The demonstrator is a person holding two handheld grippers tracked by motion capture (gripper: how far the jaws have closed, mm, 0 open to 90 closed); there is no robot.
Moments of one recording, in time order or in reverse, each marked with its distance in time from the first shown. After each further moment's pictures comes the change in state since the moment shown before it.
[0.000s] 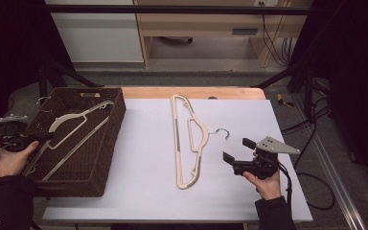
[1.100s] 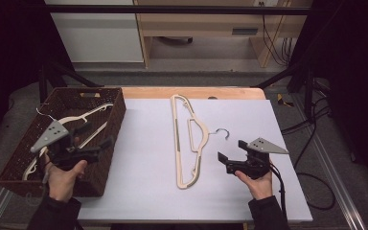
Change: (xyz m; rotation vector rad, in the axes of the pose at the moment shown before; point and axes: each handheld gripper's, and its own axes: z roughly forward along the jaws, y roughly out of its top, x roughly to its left) left arm -0.201 -0.001 -0.031 -0.451 -0.388 0.198; right arm 0.006 -0.011 0.019 0.055 -0.058 0.018
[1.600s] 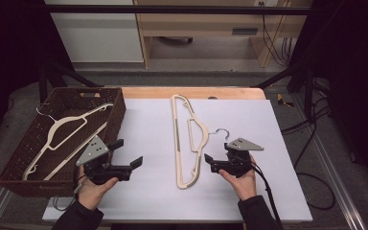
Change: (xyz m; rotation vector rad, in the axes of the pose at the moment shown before) left arm -0.043 -0.042 0.037 0.128 -0.101 0.045; right arm 0.017 -0.012 0.047 0.109 -0.038 -0.013
